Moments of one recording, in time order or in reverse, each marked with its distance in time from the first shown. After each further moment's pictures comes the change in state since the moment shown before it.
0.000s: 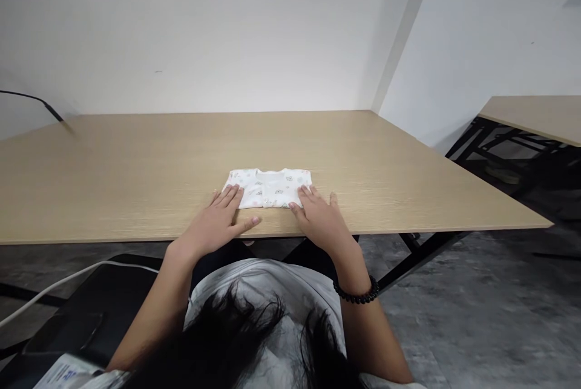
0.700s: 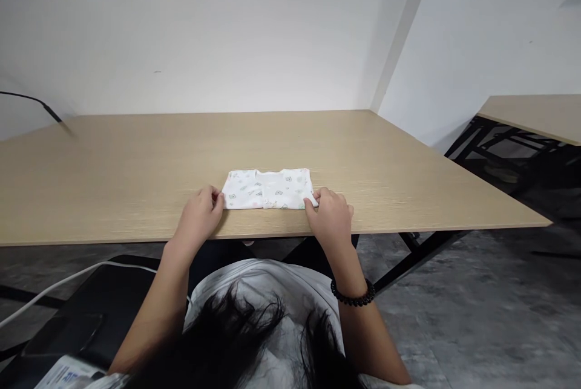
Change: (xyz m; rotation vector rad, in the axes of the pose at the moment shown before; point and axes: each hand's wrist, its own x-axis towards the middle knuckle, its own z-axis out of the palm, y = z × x) left_hand 0.008 -0.021 -0.002 -0.077 0.318 -0.315; right_hand -0.001 -0.002 -0.001 0.063 0.307 0.332
